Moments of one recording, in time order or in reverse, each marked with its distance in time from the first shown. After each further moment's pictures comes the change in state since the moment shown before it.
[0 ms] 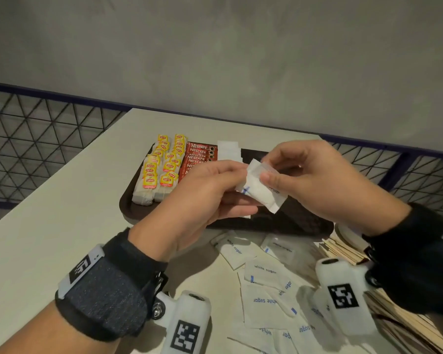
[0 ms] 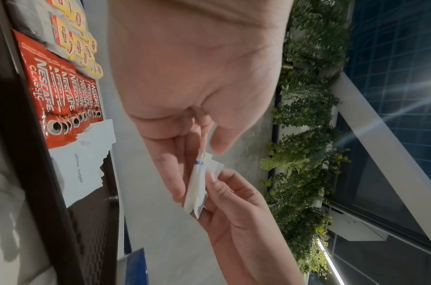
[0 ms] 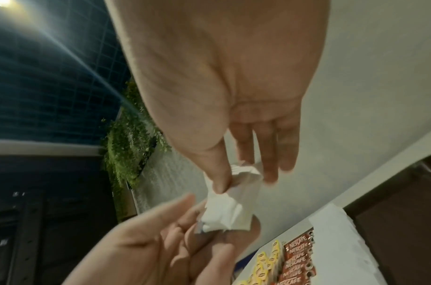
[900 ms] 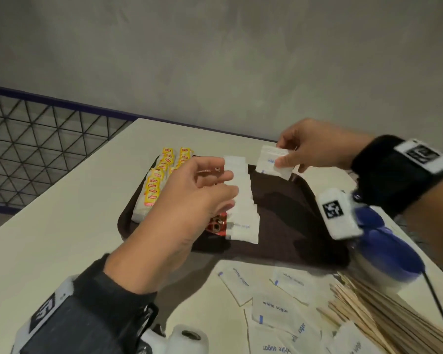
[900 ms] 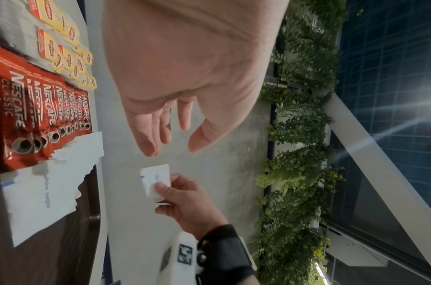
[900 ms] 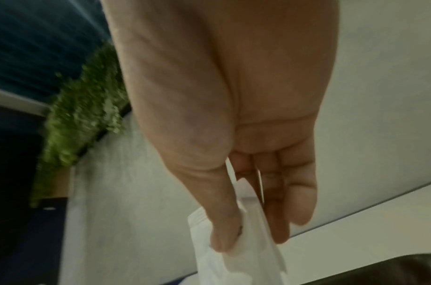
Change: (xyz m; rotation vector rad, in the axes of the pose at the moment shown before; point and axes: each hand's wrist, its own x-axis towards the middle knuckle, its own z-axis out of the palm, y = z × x) left_hand 0.010 0.005 -0.020 0.001 0.314 0.176; right_hand 0.124 0.033 -0.036 -0.290 -0.224 0.166
